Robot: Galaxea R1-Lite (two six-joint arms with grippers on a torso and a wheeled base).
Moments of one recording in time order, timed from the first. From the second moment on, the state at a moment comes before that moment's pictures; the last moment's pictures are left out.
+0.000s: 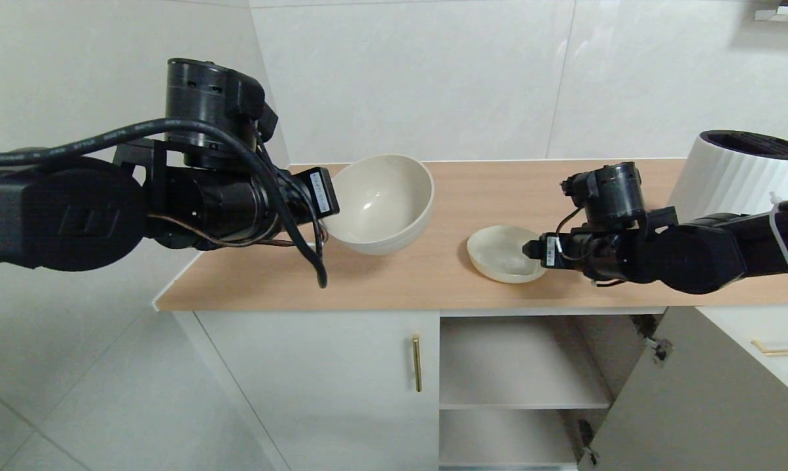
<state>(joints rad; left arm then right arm) -0.48 1.75 -1.37 0.01 0.22 -0.47 0.42 1.96 -1.30 -0.16 -0.35 0.26</state>
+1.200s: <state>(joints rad) -0.49 1.71 -1.27 0.01 0.22 -0.47 0.42 1.73 -1.23 0.00 -0.20 0.30</state>
